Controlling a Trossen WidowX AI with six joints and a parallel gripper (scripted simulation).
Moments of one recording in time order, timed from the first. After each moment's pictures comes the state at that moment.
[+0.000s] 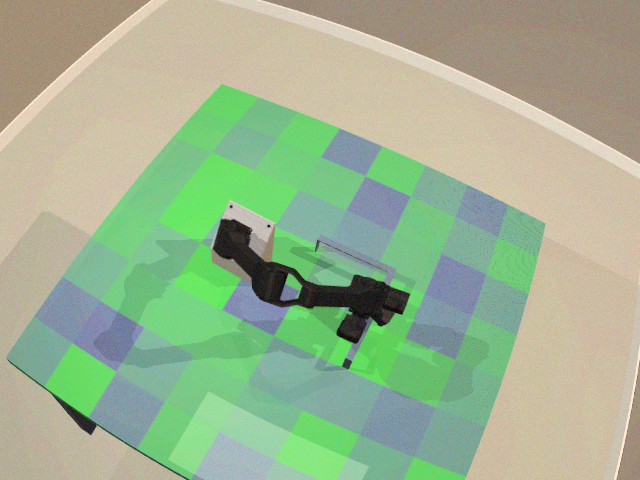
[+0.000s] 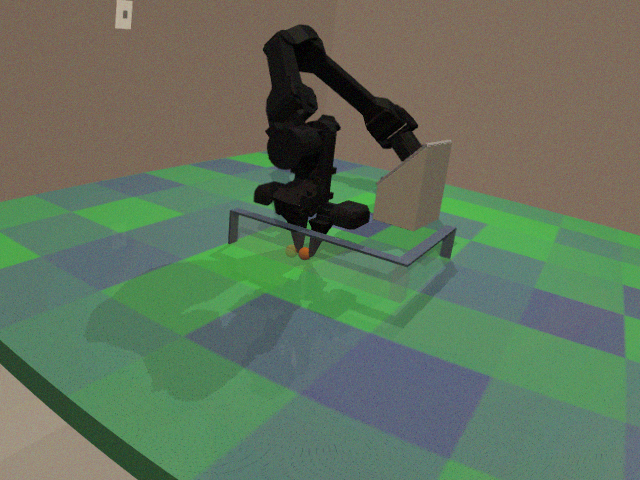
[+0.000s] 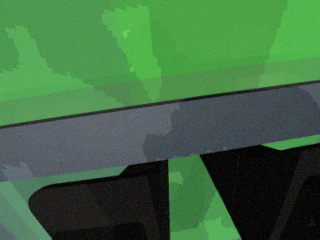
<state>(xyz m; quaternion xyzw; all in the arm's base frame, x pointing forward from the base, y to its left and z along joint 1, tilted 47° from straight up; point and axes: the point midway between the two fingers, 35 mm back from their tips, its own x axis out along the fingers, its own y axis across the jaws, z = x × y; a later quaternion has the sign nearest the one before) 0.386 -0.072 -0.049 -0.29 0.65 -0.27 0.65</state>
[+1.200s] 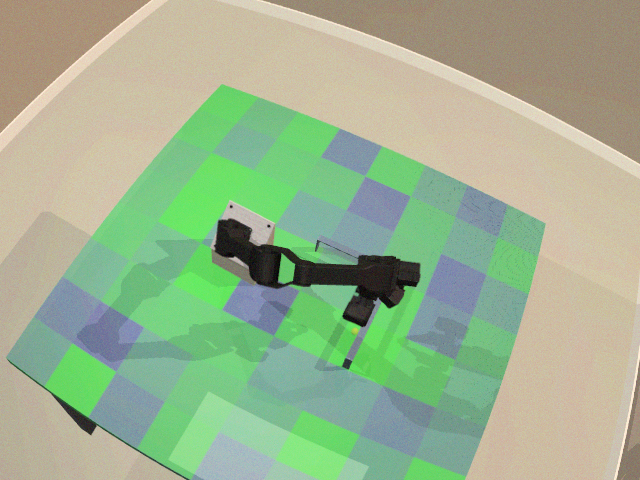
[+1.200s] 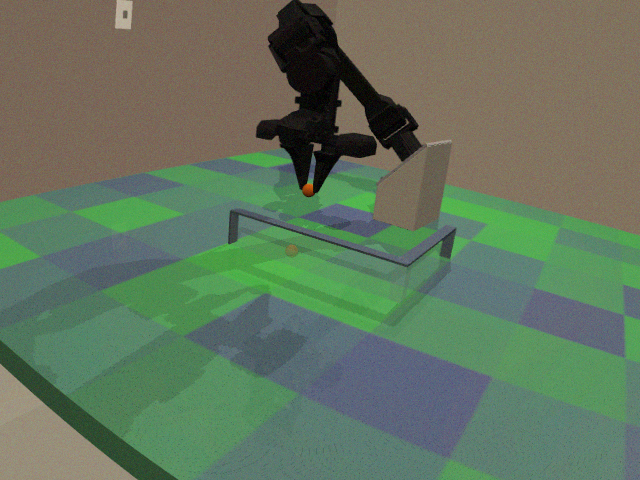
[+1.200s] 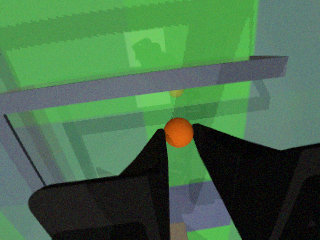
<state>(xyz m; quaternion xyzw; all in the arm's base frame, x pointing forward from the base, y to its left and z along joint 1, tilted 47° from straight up) 0.386 0.003 0.027 -0.29 0.65 -0.26 0.65</state>
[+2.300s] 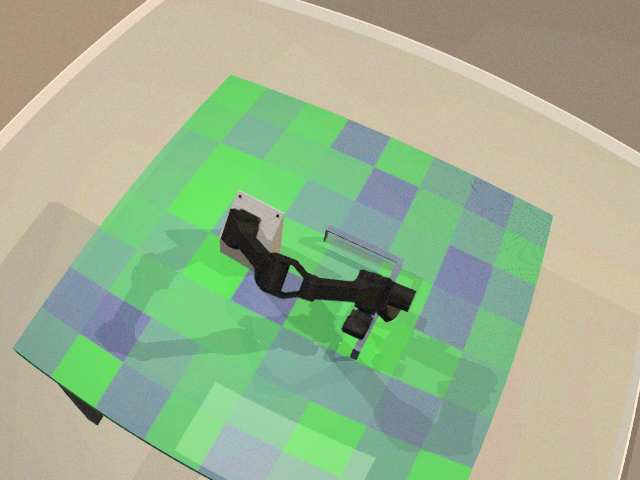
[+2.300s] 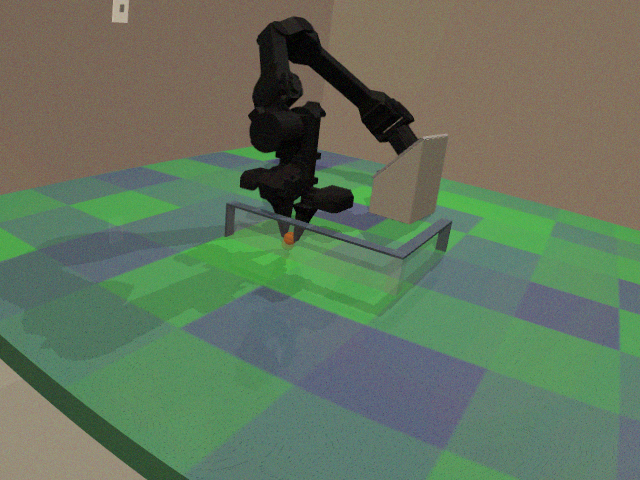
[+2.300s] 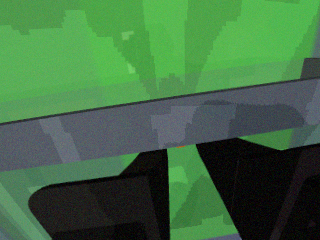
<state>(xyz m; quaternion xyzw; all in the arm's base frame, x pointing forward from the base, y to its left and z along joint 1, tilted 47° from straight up) 0.388 -0.081 -0.027 -0.29 0.65 -0.27 0.65</state>
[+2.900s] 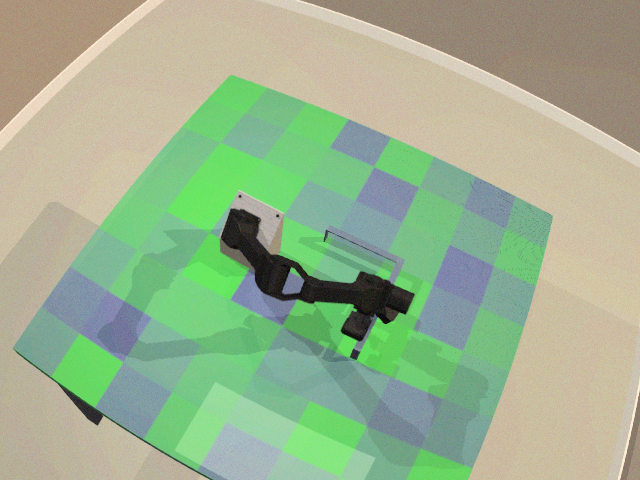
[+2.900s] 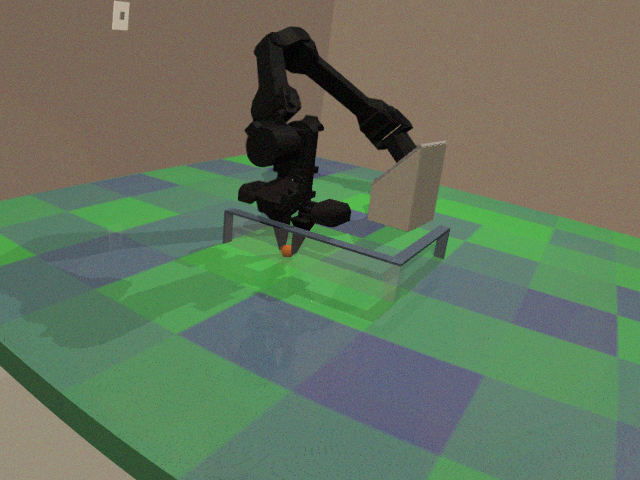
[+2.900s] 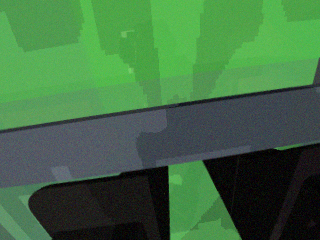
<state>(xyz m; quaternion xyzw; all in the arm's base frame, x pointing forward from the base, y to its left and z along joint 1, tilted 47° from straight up) 0.387 -0.089 -0.035 -0.29 0.65 -0.27 0.65</state>
